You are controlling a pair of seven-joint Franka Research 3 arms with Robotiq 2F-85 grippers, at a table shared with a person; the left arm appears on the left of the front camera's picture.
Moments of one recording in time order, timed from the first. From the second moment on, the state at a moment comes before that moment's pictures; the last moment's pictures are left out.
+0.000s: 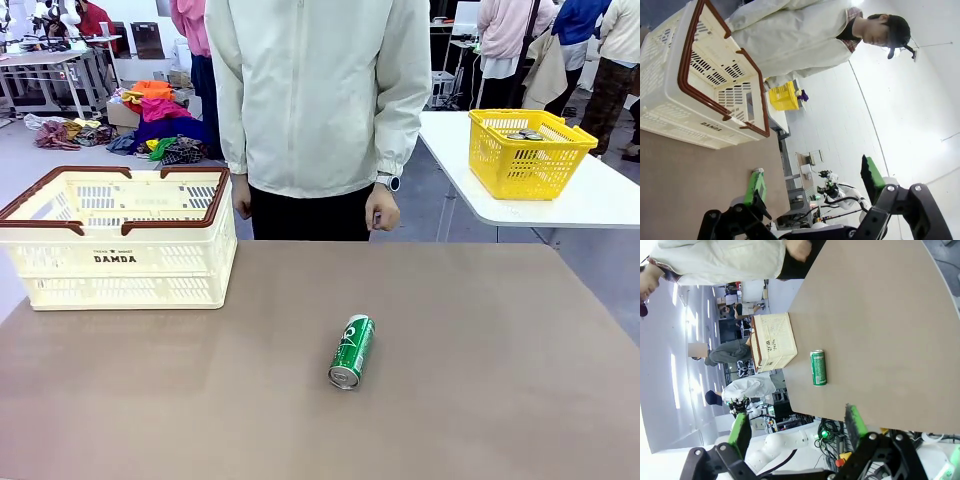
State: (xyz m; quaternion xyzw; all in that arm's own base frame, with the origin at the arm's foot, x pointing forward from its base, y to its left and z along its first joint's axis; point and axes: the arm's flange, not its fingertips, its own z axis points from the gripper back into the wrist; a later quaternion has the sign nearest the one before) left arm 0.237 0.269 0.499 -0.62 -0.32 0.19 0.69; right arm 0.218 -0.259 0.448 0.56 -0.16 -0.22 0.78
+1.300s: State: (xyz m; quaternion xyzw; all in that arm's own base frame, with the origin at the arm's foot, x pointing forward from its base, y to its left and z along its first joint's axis) left arm 0.262 -0.213 0.499 -0.28 -0.11 -0.21 0.93; right arm 0.218 -0.259 0.448 0.56 -0.16 -0.22 0.78
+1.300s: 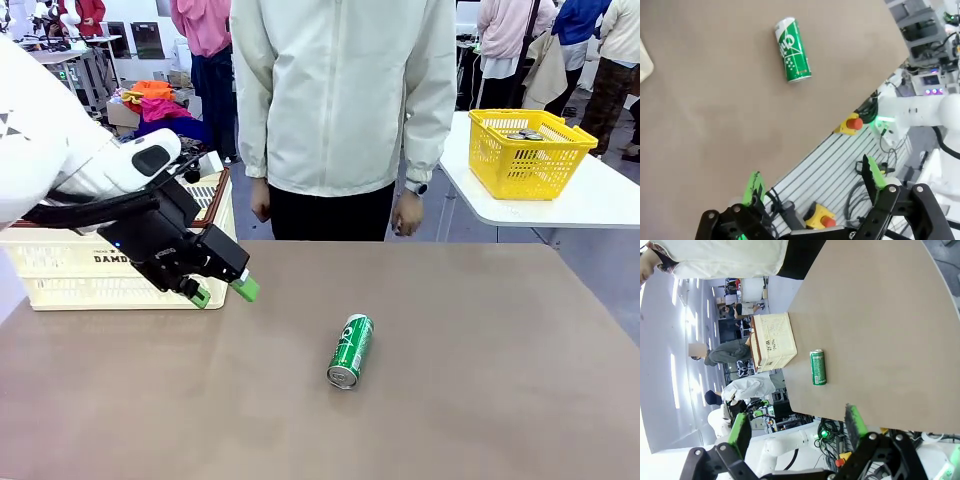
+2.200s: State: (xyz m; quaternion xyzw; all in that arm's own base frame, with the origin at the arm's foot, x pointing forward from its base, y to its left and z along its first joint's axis) left arm 0.359 -0.304 0.474 -0.27 0.00 -0.27 0.93; right arm 0.218 -0.259 0.448 0.56 -0.16 -0.22 0.78
